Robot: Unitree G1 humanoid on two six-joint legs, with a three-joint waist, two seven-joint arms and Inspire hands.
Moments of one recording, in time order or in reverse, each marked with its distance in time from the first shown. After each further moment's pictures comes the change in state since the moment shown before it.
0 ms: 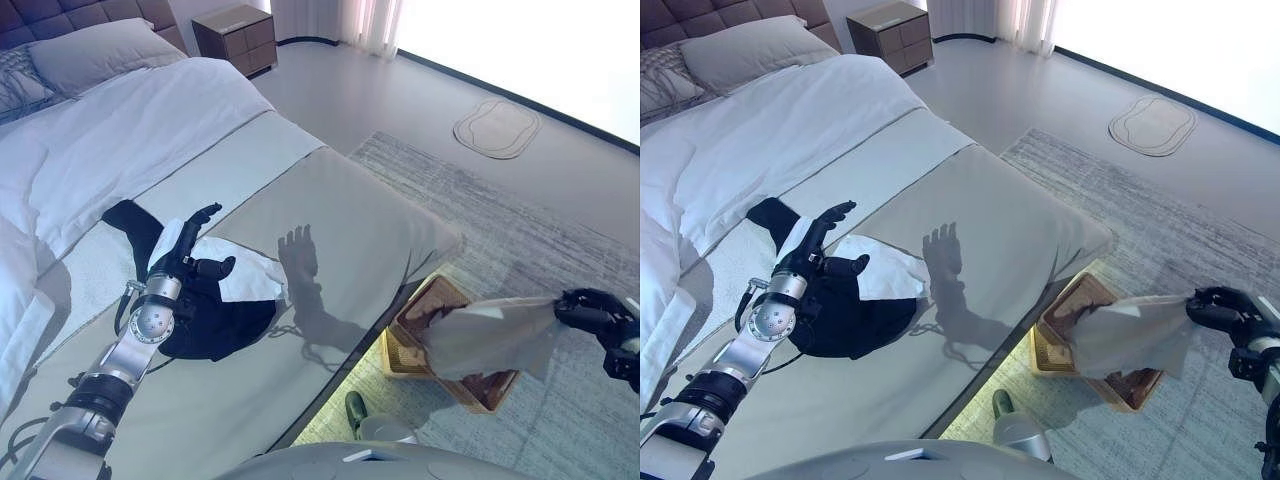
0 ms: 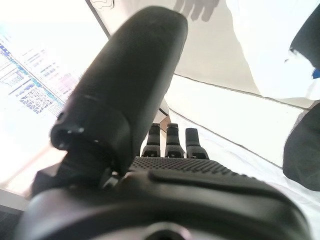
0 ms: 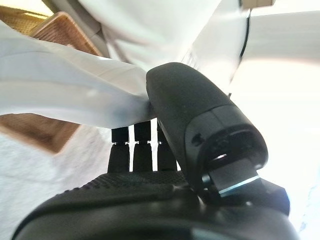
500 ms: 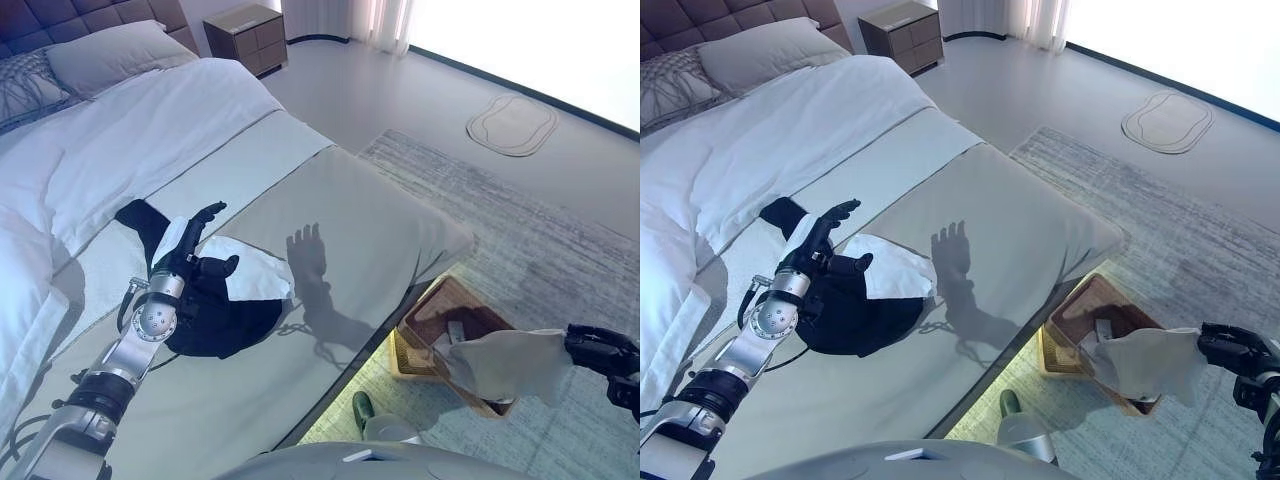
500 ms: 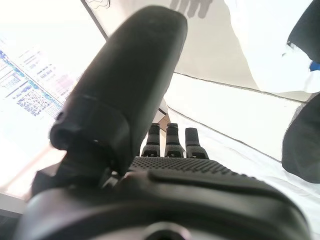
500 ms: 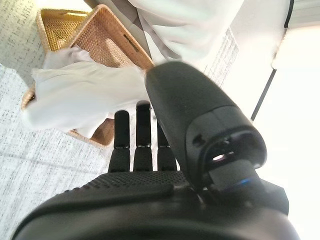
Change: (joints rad) left arm -0.002 0.000 -0.008 -0.034 0.000 0.013 -0.009; right arm -0.023 0.019 0.000 0.132 -0.001 -0.018 -0.002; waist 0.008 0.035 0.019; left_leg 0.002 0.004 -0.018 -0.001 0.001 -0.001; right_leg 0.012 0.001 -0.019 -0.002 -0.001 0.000
